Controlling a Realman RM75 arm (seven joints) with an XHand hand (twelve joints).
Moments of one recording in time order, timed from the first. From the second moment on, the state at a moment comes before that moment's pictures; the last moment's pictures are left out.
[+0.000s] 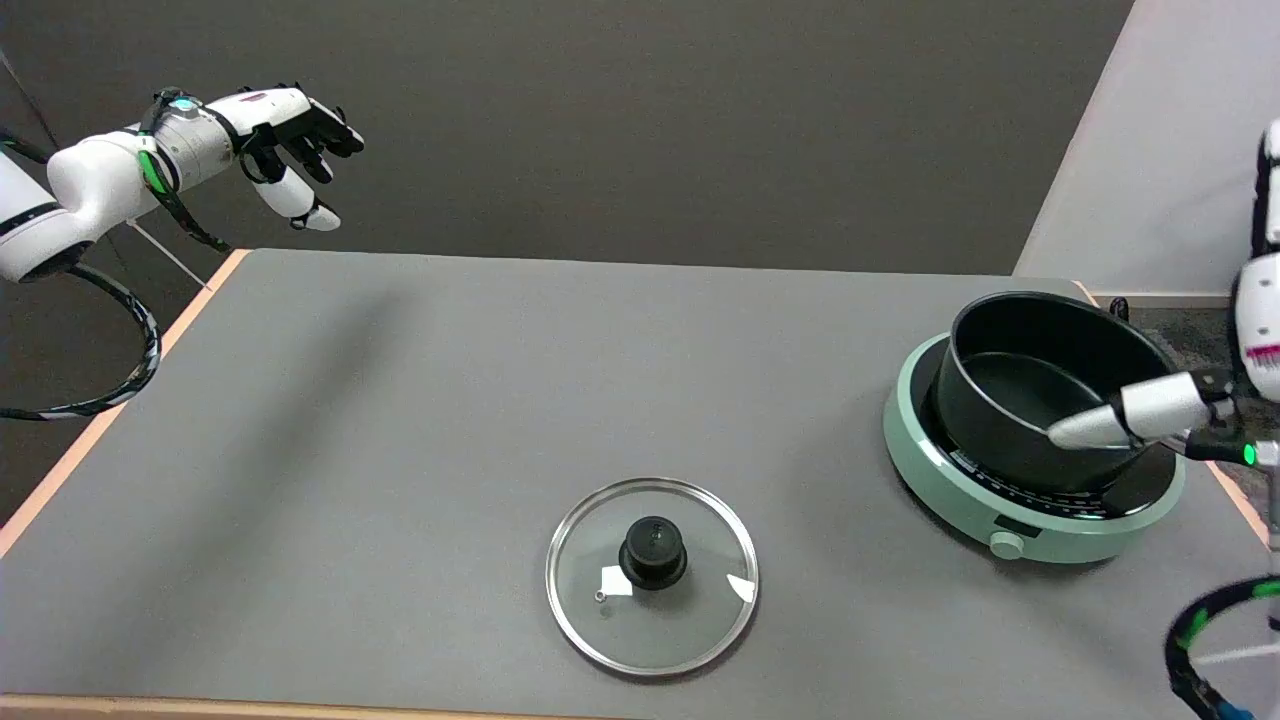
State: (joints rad) arm -0.84 -0.75 -1.57 1.88 -1.86 -1.44 2.28
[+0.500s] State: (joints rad) arm -0.55 -0.64 -1.64 1.88 -1.83 -1.30 2.29
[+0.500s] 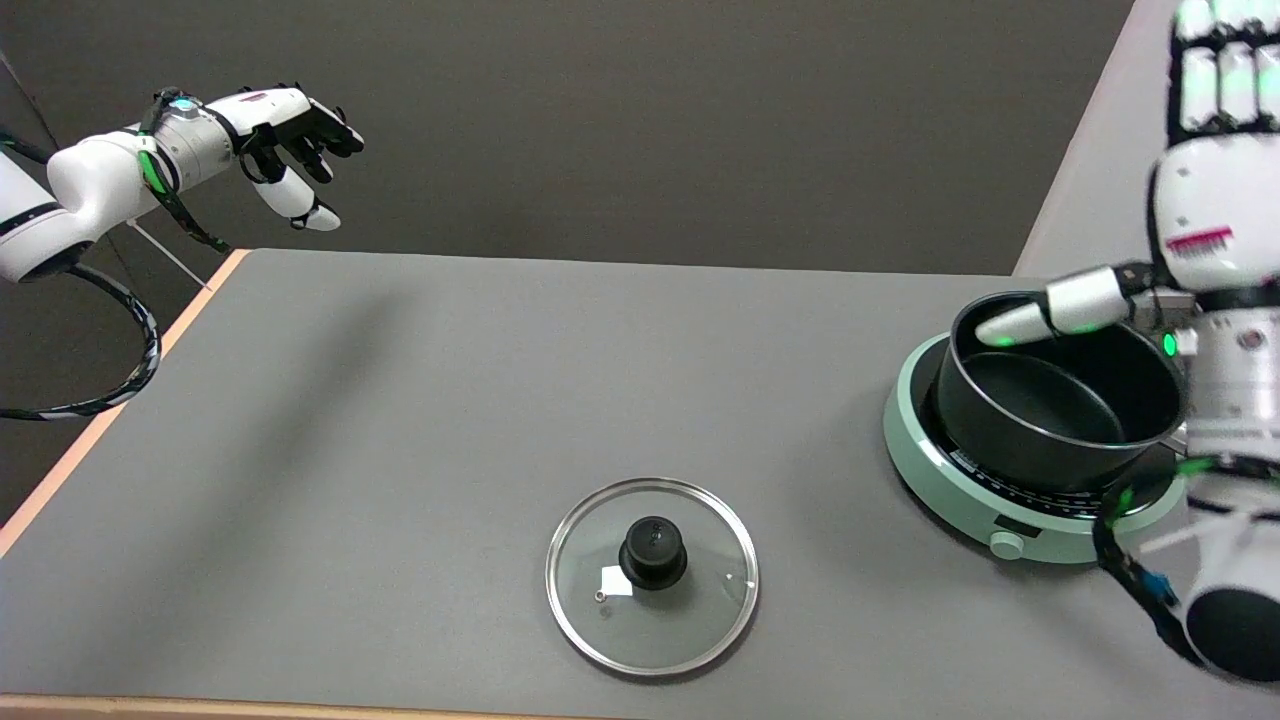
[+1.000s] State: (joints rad) arm -0.26 -0.56 -1.66 1.87 -1.59 -0.95 2.30
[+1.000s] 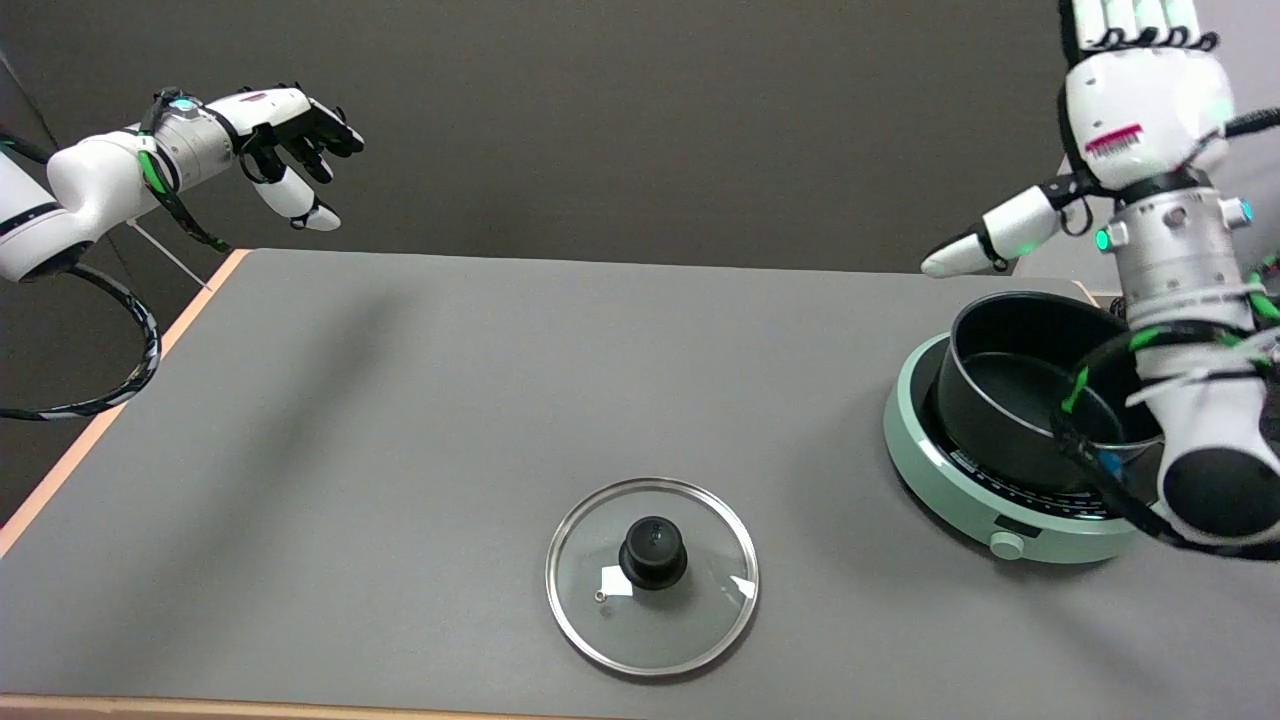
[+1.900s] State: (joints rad) arm 0.09 -0.51 -1.67 1.83 -1.22 -0.34 2.30
